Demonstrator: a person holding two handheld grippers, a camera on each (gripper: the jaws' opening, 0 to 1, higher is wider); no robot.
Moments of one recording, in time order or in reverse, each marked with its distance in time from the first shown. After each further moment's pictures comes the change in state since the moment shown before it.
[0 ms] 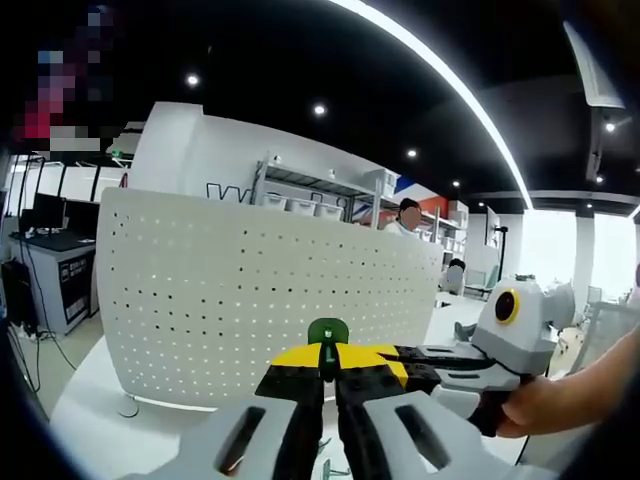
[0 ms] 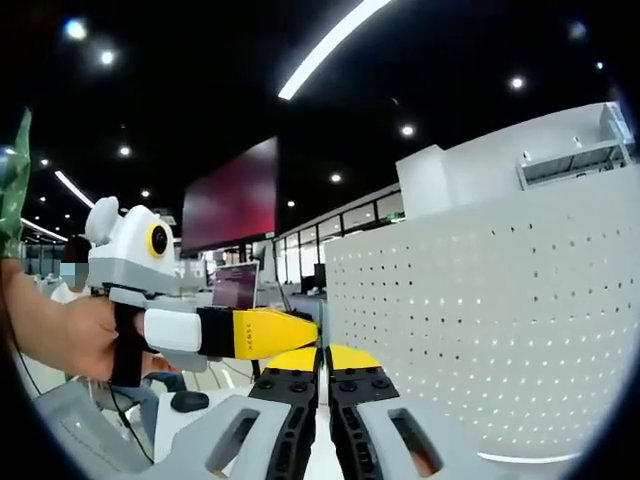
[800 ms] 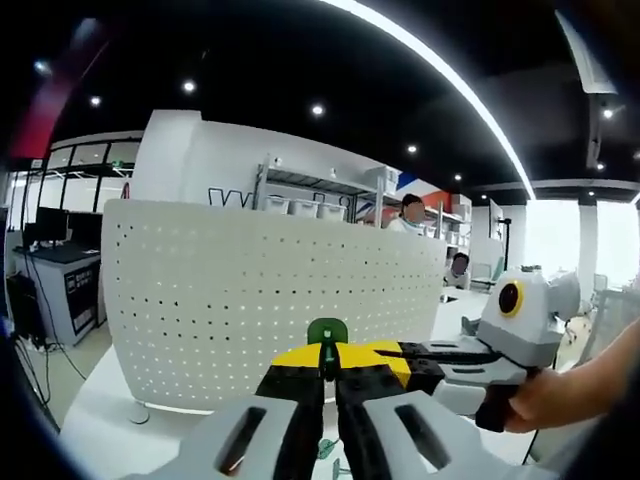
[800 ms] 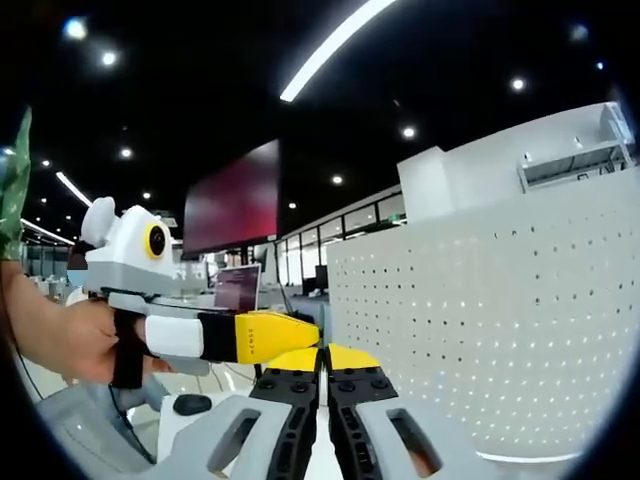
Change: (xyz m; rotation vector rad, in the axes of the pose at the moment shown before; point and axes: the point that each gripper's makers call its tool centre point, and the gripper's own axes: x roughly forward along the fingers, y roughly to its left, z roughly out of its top) left arm -0.002 -0.001 0.002 0.054 0.001 0.022; right arm 0.000 0.001 0.003 0.021 -0.005 0.002
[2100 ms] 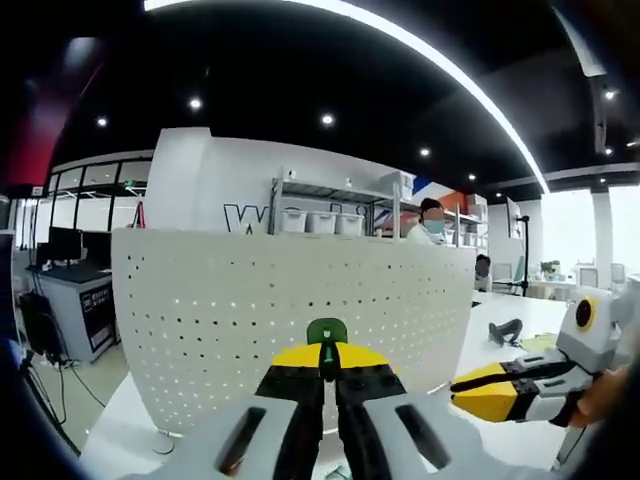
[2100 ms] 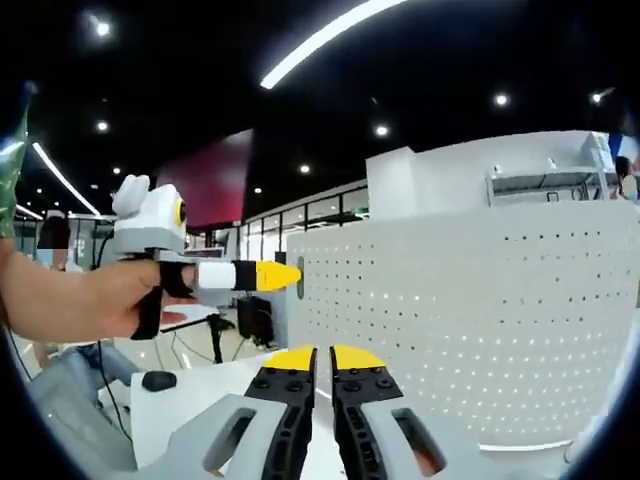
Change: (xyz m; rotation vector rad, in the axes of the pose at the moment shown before) left arm 0.031 0.035 0.032 0.053 -0.050 0.083; right arm -0.057 -0.029 0.003 -0.128 0.071 -0.207
